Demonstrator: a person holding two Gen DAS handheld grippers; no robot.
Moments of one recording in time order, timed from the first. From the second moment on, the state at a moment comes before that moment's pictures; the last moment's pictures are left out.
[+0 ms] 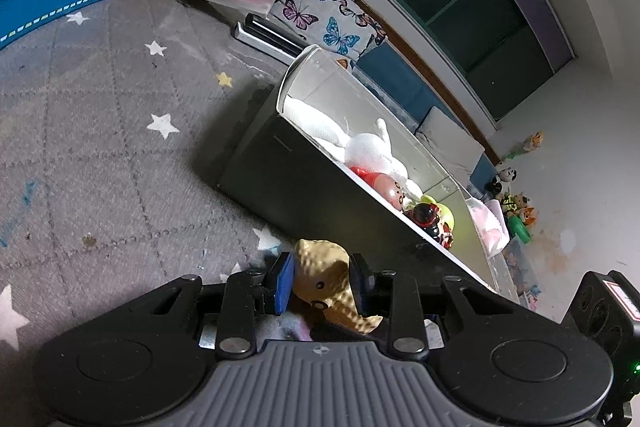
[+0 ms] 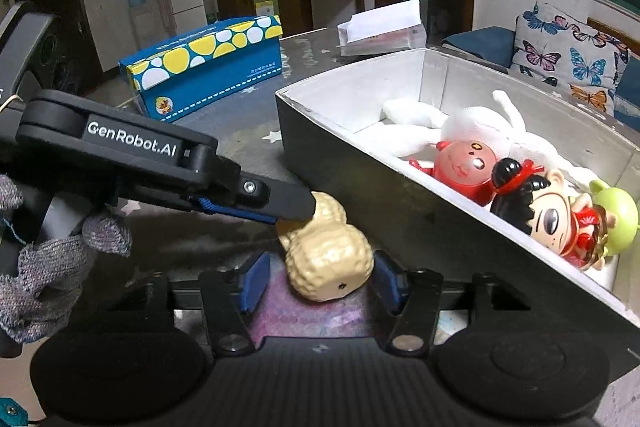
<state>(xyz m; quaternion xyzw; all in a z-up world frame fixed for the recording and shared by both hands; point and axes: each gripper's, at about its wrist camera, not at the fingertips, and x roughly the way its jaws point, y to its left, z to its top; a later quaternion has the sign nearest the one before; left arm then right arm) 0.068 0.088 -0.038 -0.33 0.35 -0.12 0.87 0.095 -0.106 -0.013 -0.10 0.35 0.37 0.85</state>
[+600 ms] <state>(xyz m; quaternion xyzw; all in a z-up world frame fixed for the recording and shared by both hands) 0.058 0.067 0.013 -0.31 0.31 -0.18 0.88 0.071 -0.137 0.029 -0.08 0.30 0.35 0.88</state>
